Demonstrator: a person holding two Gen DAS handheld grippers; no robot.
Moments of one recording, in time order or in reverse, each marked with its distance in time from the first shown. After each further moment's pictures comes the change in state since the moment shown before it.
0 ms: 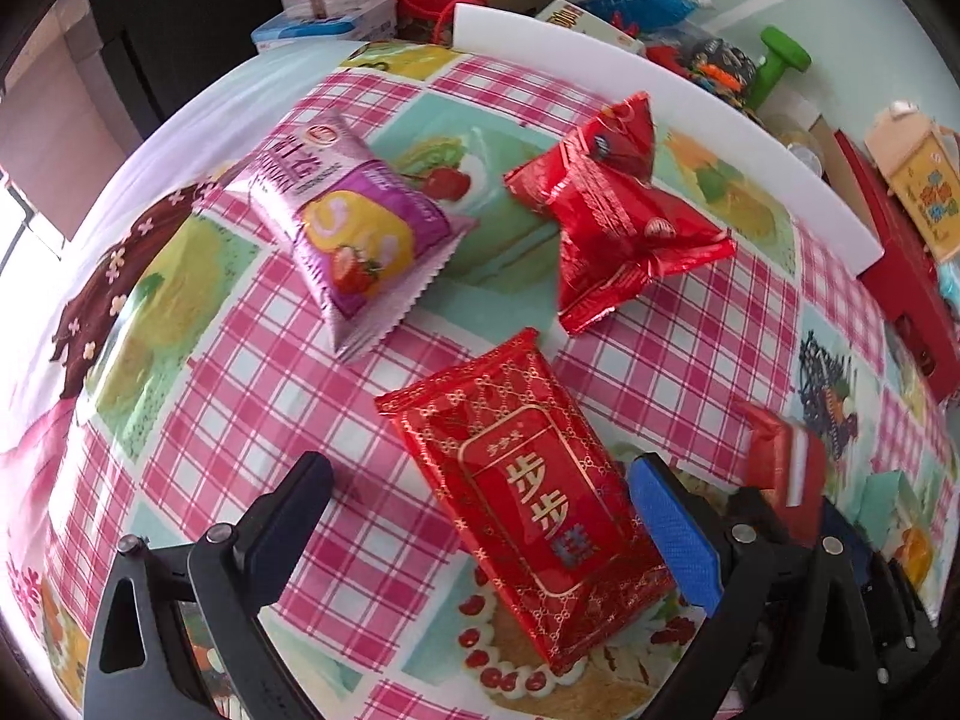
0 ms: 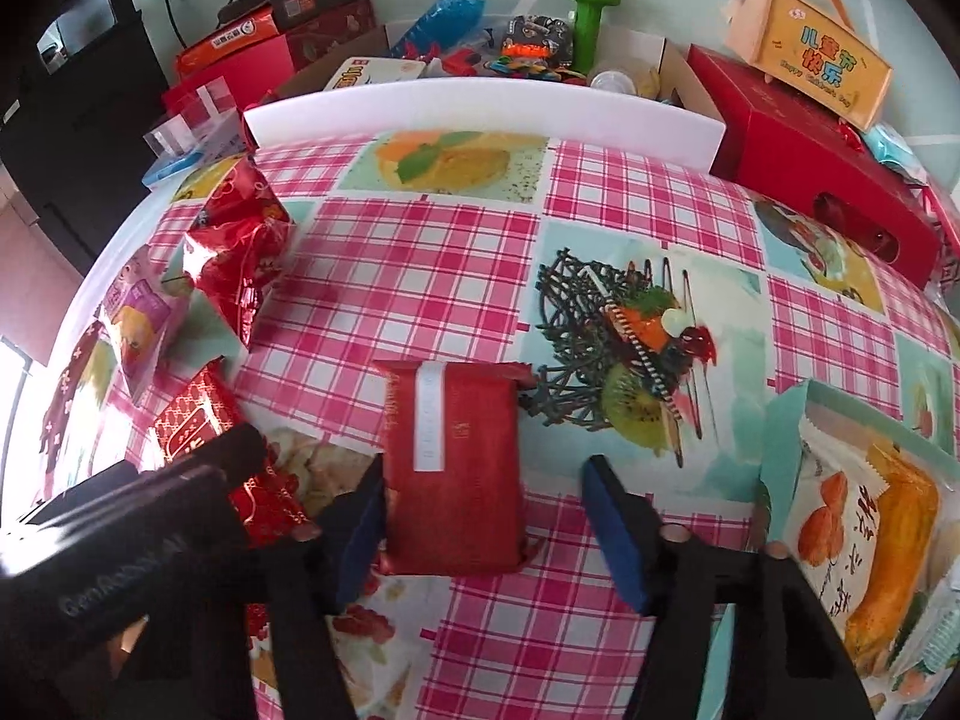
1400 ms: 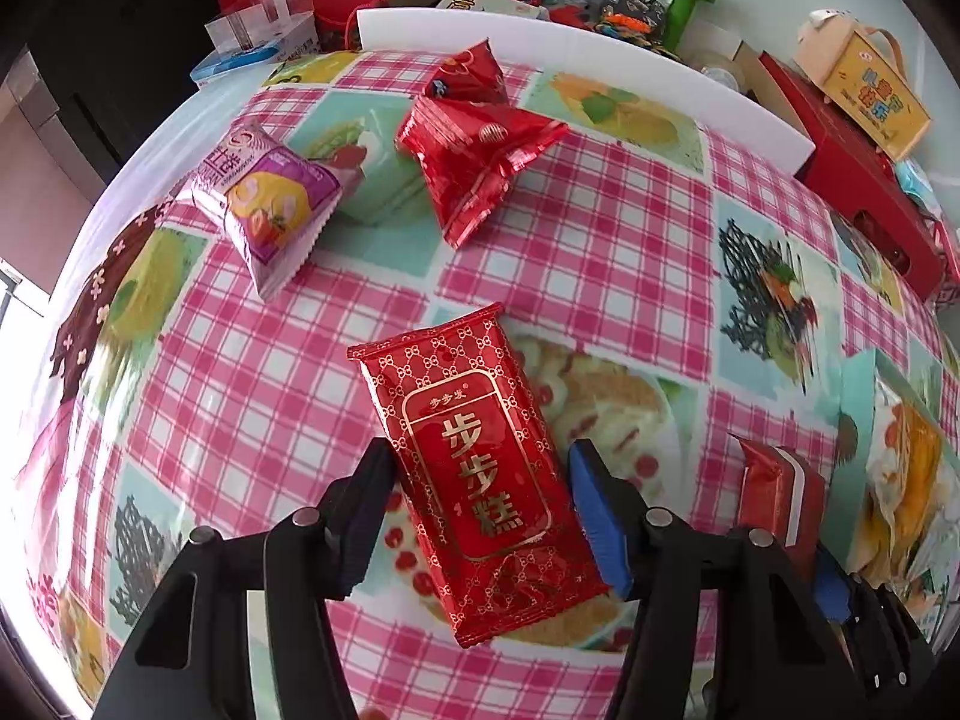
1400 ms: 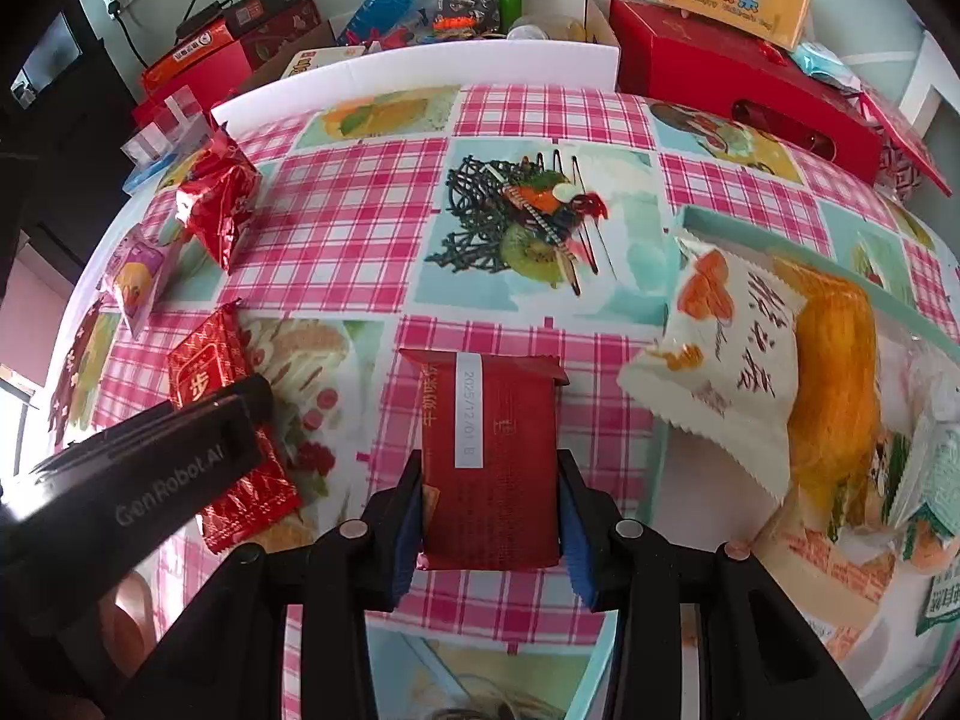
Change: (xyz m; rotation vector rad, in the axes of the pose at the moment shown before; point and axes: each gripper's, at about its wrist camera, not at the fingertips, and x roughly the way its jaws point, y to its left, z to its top) left arm -0.024 -0.046 -0.056 0.164 0.018 -0.028; right arm -0.031 -0.027 -0.064 0.124 0.069 -0.005
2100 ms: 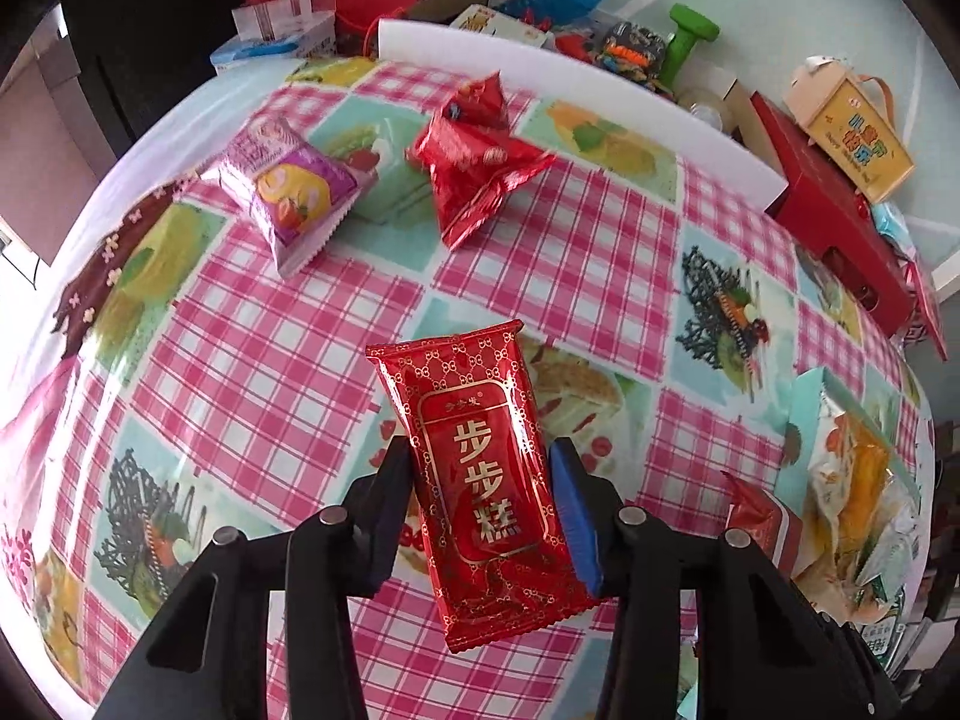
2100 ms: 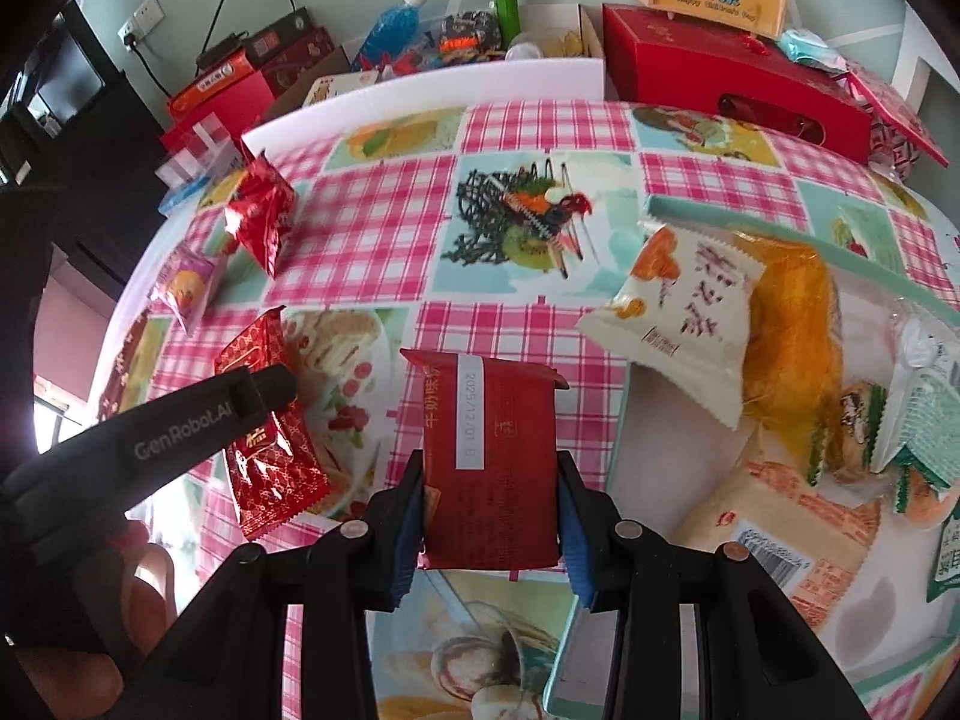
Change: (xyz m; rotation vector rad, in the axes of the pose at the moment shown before) left arm -0.043 0.014 -0.025 -0.076 -0.034 -0.081; right arm -0.047 -0.023 -0.021 0.039 -0.040 0.091
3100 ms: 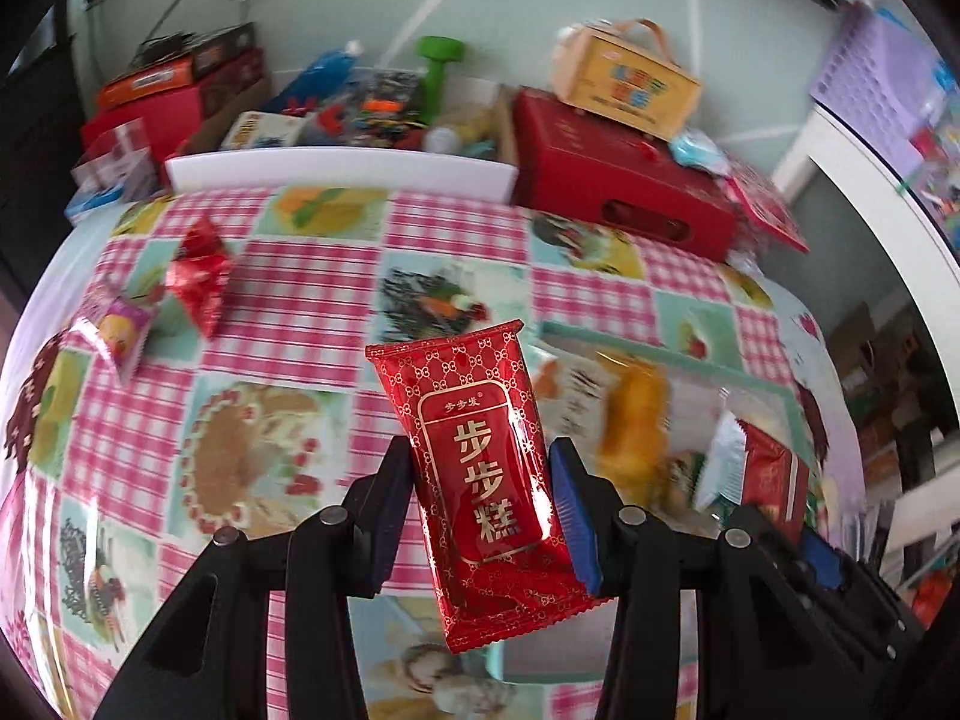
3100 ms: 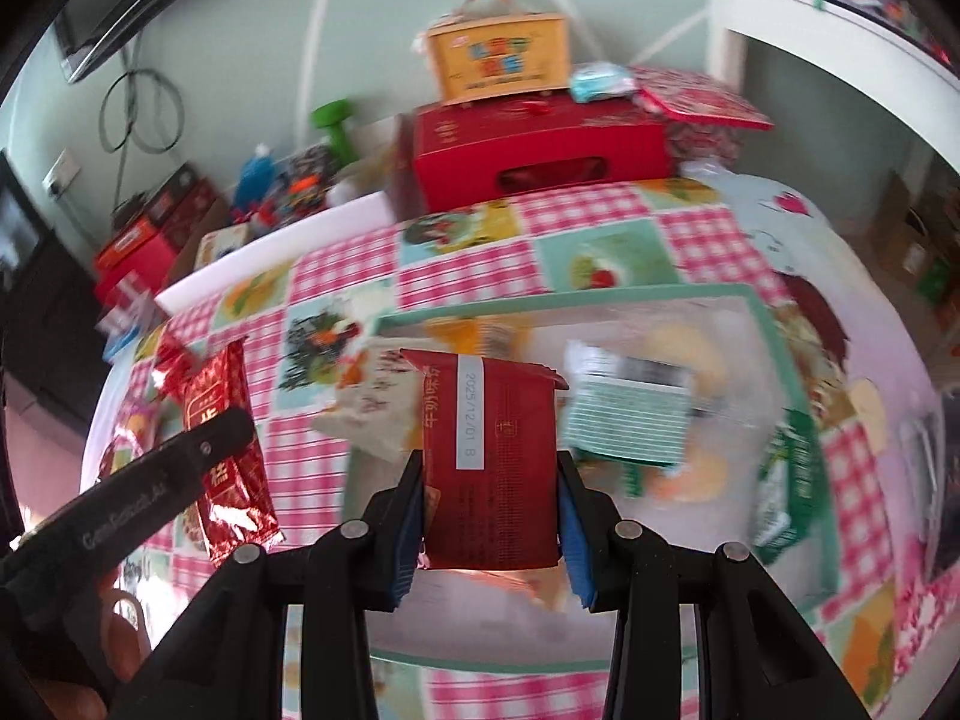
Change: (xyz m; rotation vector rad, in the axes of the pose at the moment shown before) left arm -0.072 -0.114 -0.024 0.318 -0.088 -0.227; right arm -0.104 -0.115 -0.012 0.252 -0.186 -0.173
